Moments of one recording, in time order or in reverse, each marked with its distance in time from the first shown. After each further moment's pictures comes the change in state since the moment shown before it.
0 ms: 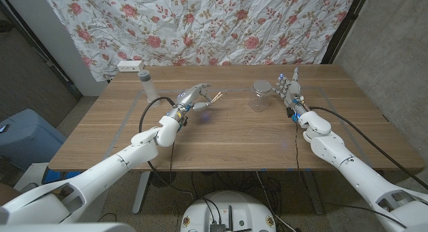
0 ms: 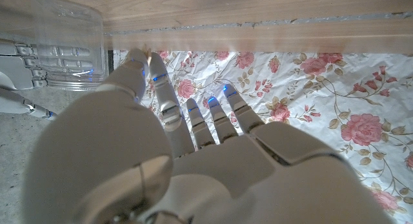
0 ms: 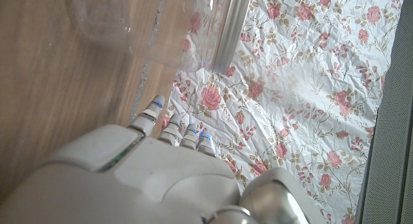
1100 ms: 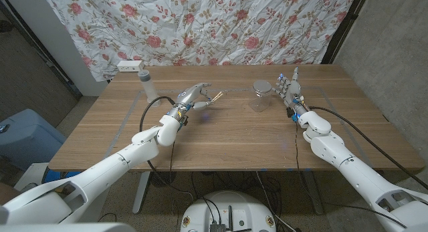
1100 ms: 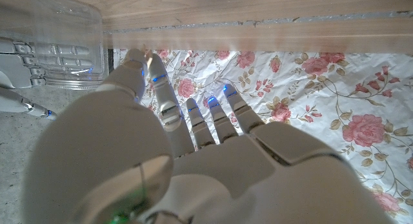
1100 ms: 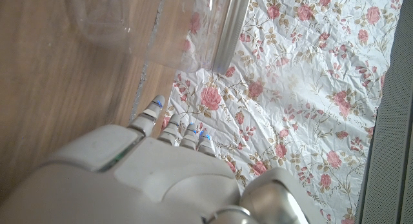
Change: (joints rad) left arm -0.012 -0.007 0.004 0.017 -0.005 -0.009 -0.002; left_hand 0.001 -0.001 -0.021 0.004 0.000 -0.015 -0.015 -0.015 0.005 0.000 0.007 -0.008 0.000 0.000 0.000 -0.005 0.000 0.000 0.000 0.000 0.000; right arm 0.000 0.000 0.000 -0.001 0.000 0.000 0.001; right_hand 0.000 0.000 0.000 0.000 0.000 0.000 0.000 0.000 0.000 0.000 0.000 0.000 0.000 0.000 0.000 0.000 0.000 0.000 0.000 0.000 0.000
